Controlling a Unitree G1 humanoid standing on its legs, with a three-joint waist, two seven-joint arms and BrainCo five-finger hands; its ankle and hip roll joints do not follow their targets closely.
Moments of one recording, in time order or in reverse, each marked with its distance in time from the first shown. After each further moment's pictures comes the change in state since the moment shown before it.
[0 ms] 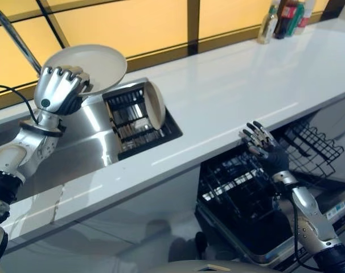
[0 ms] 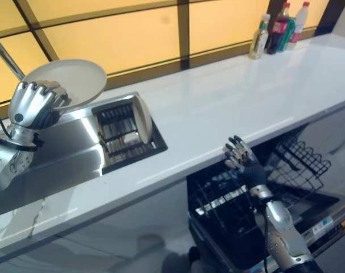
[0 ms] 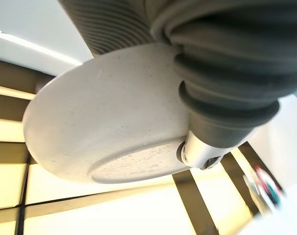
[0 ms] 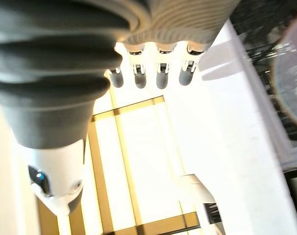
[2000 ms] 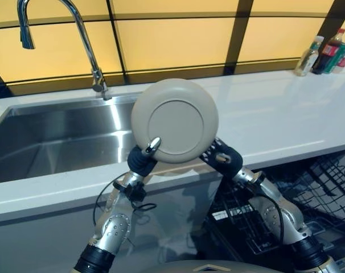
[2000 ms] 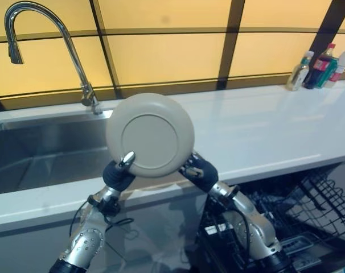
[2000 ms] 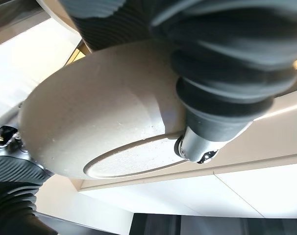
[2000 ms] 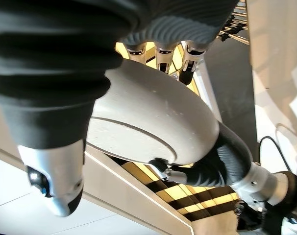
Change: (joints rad) left arm 0.439 -0.750 -0.002 -0.460 -1.654 0.104 -1.264; right arm -0.148 0.183 0.086 -0.168 0.153 0.468 0.397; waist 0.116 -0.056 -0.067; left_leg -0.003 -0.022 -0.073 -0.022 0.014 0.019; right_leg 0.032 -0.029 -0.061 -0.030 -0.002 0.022
